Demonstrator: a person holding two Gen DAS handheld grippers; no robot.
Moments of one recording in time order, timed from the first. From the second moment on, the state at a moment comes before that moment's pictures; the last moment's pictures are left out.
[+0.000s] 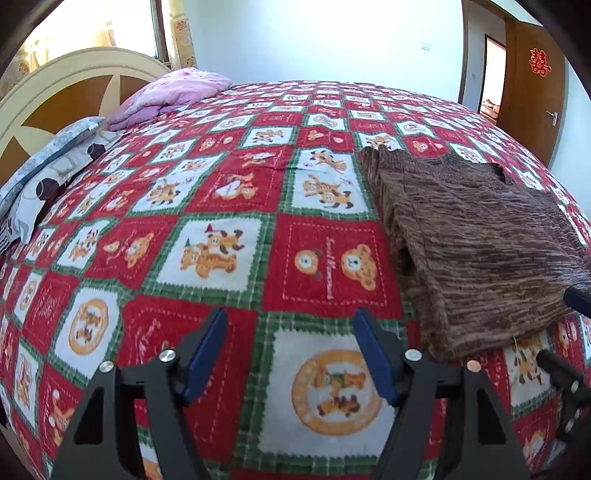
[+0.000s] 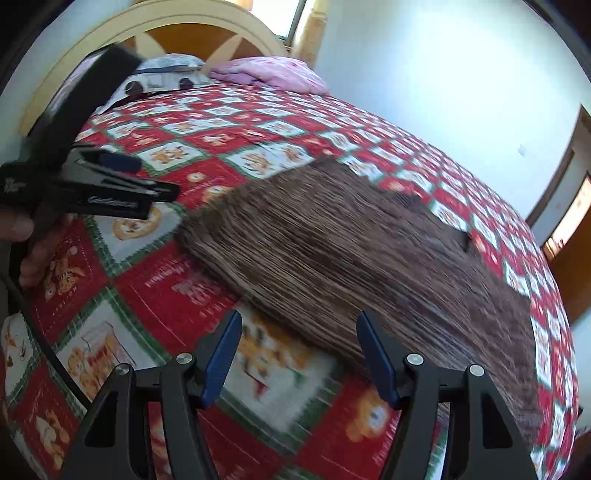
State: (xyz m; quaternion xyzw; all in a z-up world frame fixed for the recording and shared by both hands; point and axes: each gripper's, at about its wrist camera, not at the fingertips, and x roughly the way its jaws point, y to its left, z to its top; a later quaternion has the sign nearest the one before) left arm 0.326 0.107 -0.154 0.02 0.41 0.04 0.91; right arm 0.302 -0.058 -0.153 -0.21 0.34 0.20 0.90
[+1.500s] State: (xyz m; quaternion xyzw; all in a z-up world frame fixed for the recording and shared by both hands) left arm 0.498 0.082 -0.166 -0.14 0.42 -0.18 0.88; right arm 0.318 0.027 -0.183 -0.30 0.26 0.17 0.90
